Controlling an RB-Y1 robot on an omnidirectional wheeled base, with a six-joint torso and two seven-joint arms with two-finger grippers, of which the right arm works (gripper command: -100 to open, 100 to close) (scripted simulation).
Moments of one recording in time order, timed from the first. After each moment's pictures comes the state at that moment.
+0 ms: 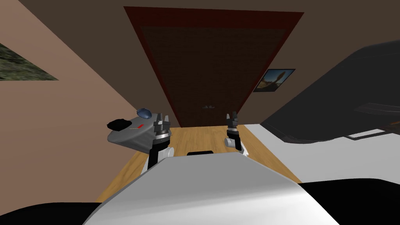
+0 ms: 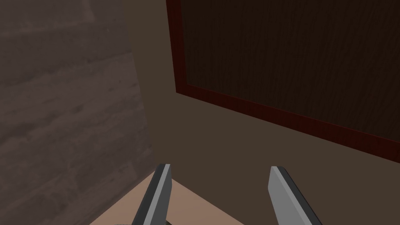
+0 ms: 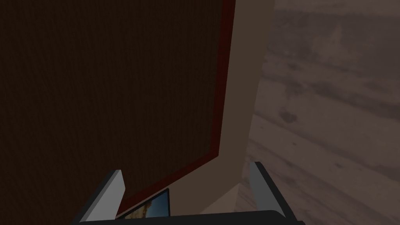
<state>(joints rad) 0.26 -0.08 -0.09 -1.80 -0.11 -0.70 -0.01</state>
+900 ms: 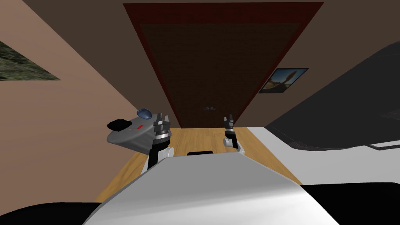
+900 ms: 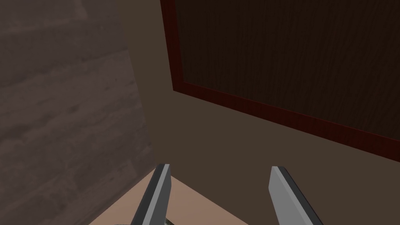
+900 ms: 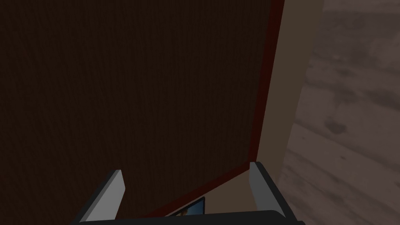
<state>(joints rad) 0.18 -0.11 -0.10 -1.56 -0.12 -0.73 -0.02</state>
